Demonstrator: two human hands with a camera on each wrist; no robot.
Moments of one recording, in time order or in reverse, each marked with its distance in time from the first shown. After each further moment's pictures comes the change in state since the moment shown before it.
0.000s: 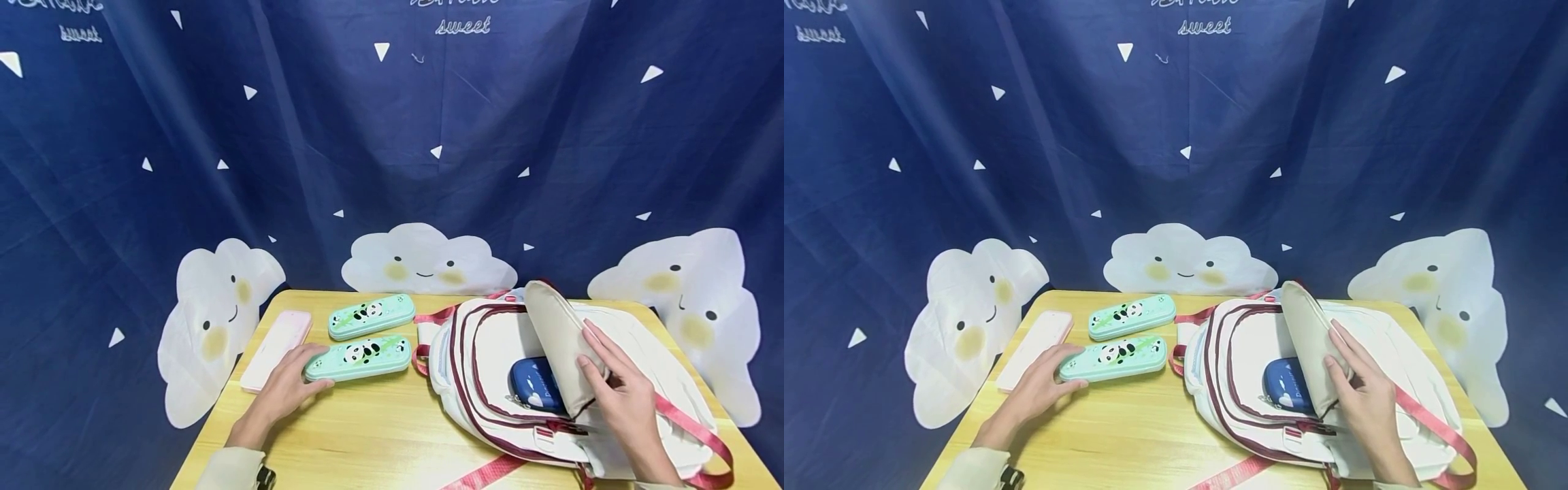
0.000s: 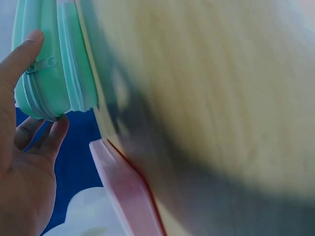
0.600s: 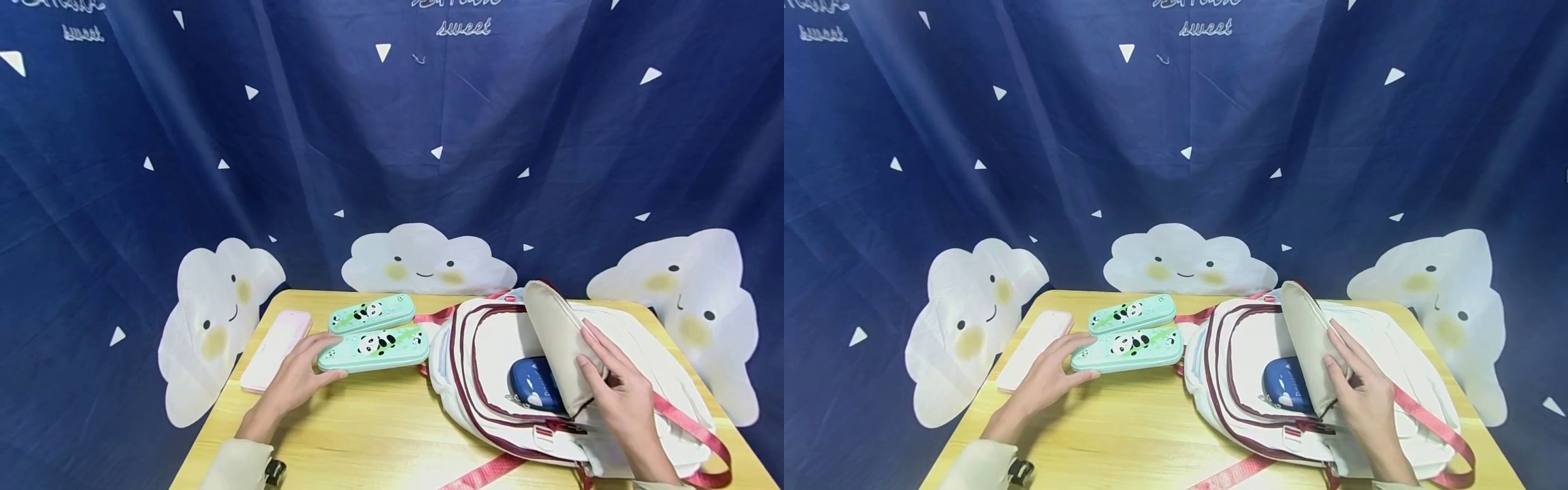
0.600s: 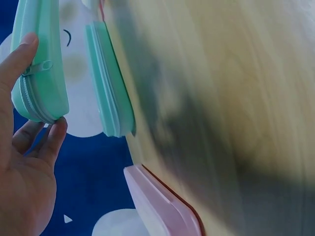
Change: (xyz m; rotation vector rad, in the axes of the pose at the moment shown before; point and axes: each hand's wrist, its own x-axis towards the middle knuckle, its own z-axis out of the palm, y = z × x) left_hand 0.018 0.034 -0.008 -0.082 0.011 0.016; right_hand 0.000 0.004 0.002 0.012 0.014 -0.065
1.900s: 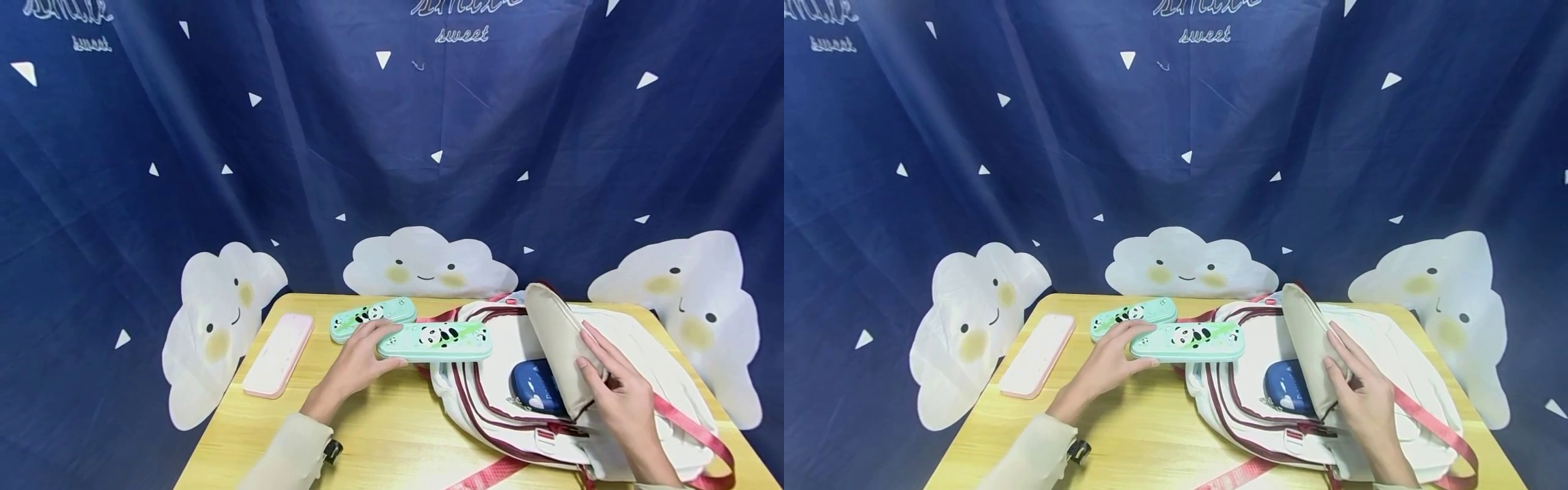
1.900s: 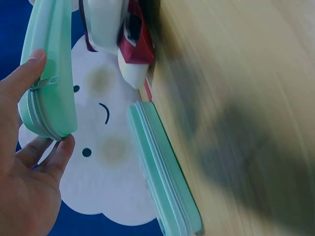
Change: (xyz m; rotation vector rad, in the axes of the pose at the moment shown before) left_hand 0.057 0.085 0.047 -0.044 -0.075 0.074; right_hand -0.001 0.001 0.001 0.003 0.003 0.005
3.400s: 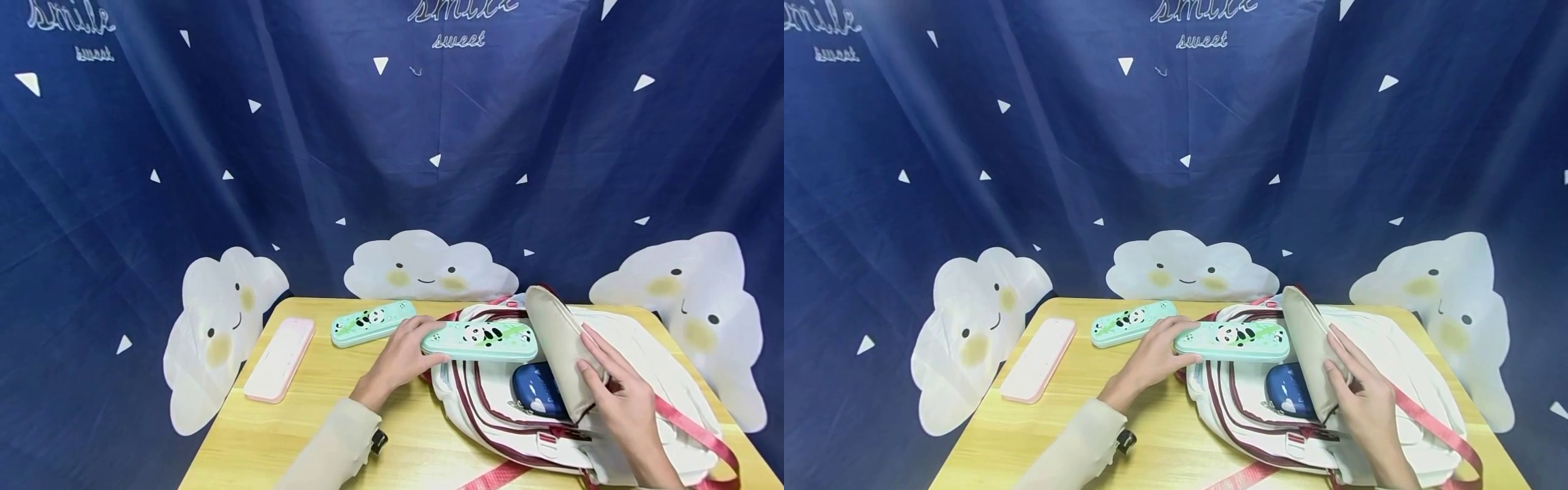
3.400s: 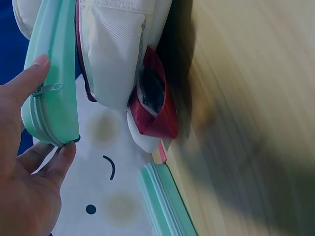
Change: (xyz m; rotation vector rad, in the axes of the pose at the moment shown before) left_hand 0.047 0.041 0.051 -0.010 -0.045 0.066; right_hand 0.000 -0.010 -0.002 -0.017 -0.027 0.079
